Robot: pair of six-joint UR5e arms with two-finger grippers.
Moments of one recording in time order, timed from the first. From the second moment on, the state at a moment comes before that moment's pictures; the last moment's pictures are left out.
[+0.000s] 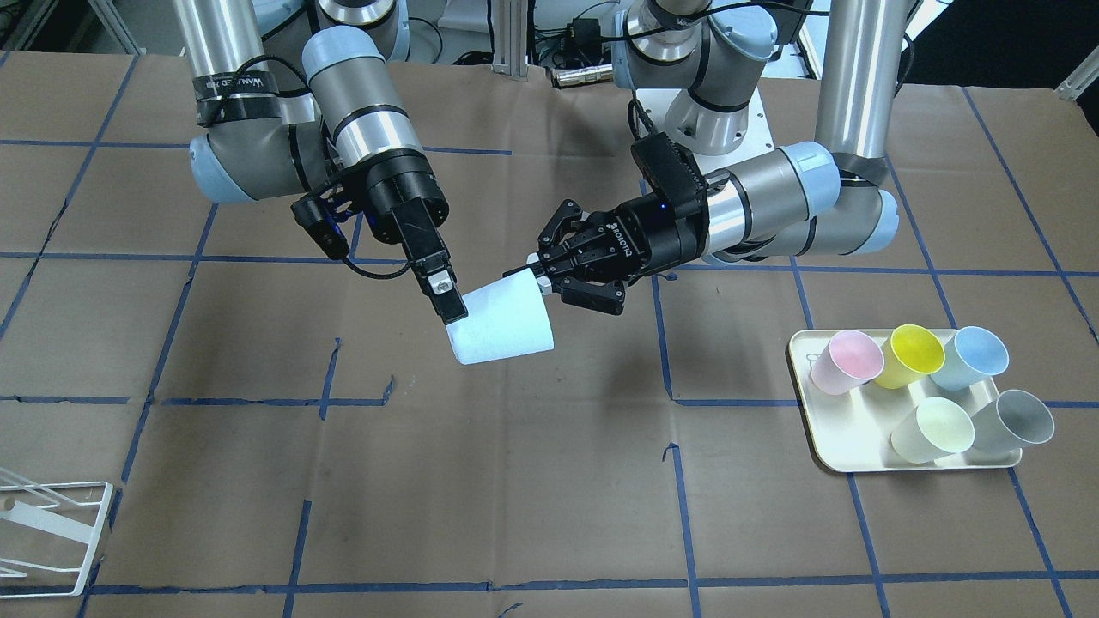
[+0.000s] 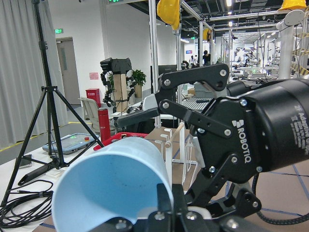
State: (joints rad) left arm -1.52 -1.99 -2.00 0.52 0.31 0.35; right arm 1.81 -1.26 2.07 -3.73 -1.36 1.64
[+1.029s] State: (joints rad) left arm -1.52 -1.98 -2.00 0.52 0.31 0.34; right arm 1.82 -1.24 2.03 -3.72 -1.36 1.65
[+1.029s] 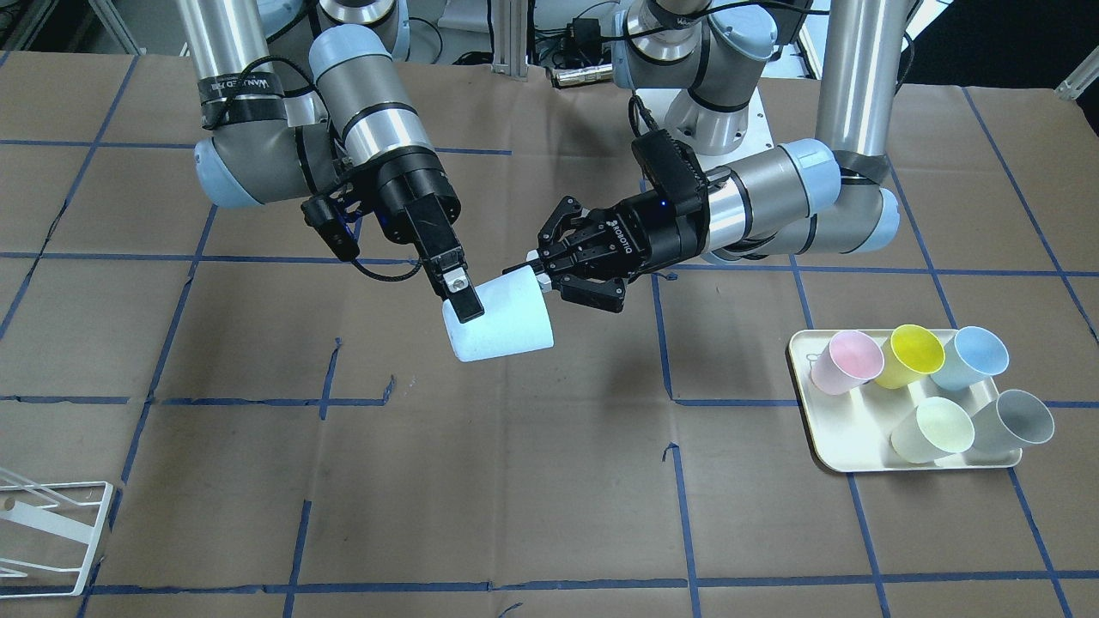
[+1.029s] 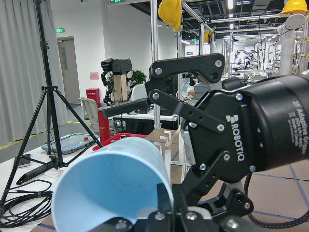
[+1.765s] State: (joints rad) left arm -1.52 -1.98 -2.00 0.52 0.31 0.33; right arm 1.83 -1.23 2.02 -3.72 -1.37 1.65
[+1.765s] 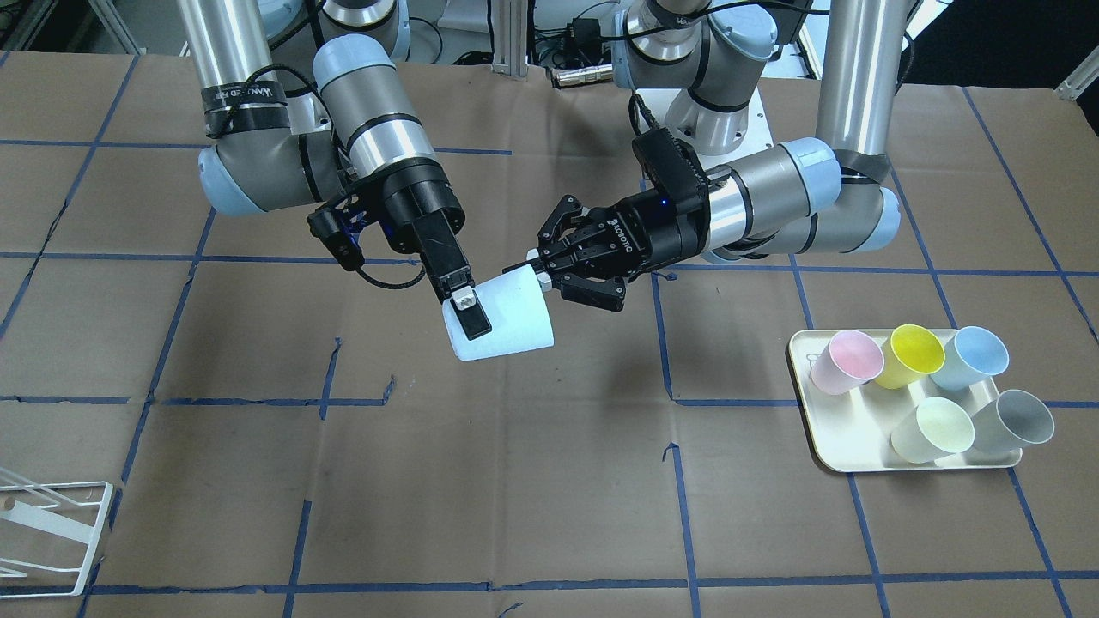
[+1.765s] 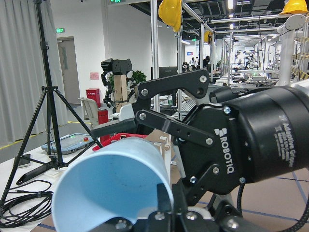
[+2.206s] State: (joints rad) left arm -1.52 -1.98 -2.00 0.52 0.31 0.33; right arm 1.83 -1.23 2.02 -3.72 -1.37 1.65
